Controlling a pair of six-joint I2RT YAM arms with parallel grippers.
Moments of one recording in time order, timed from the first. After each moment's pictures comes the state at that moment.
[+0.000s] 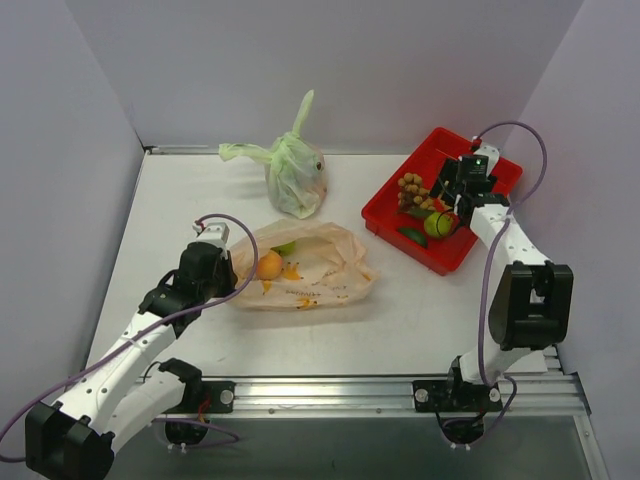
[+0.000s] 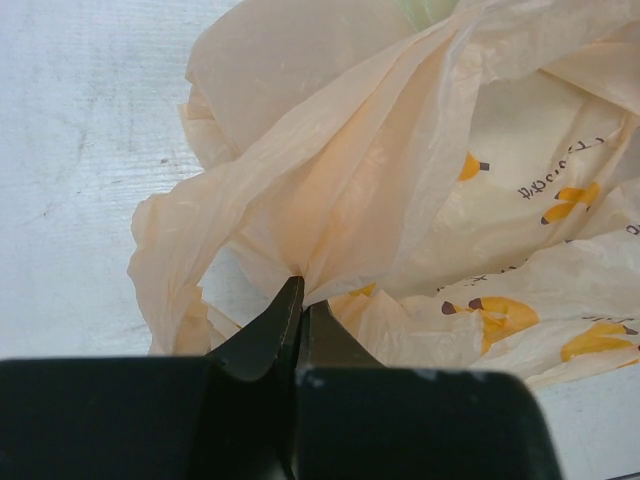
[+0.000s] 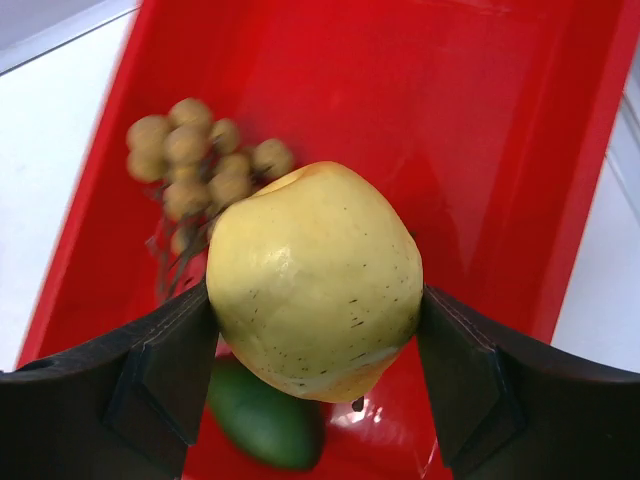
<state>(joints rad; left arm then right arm) -0.42 0.86 0.63 -0.46 -0.14 -0.38 0.03 1.58 1.17 -0.21 0.22 0.31</state>
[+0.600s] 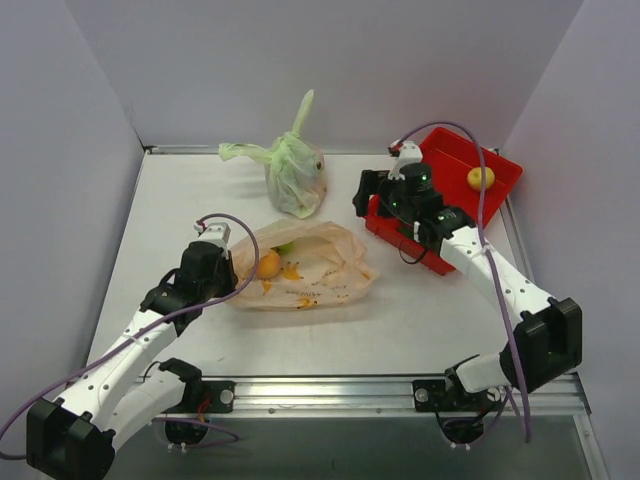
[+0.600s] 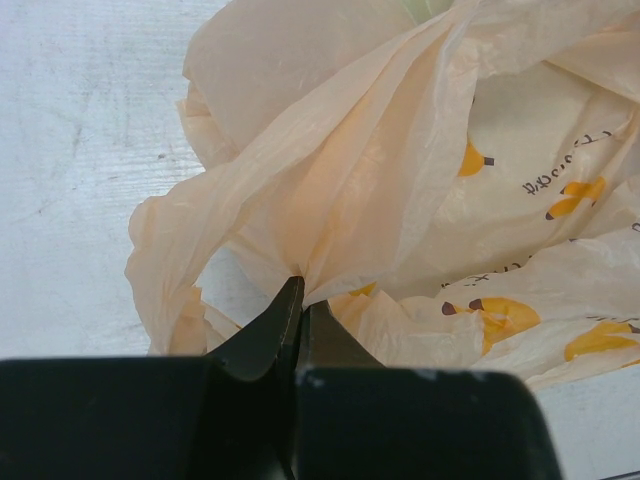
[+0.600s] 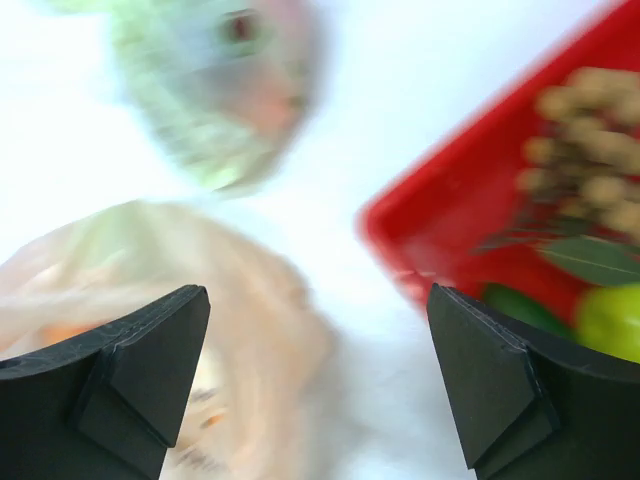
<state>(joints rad) -0.42 0.87 0.62 -0.46 -0.14 -0.38 0.38 1.43 1.17 -0.24 0.05 0.26</state>
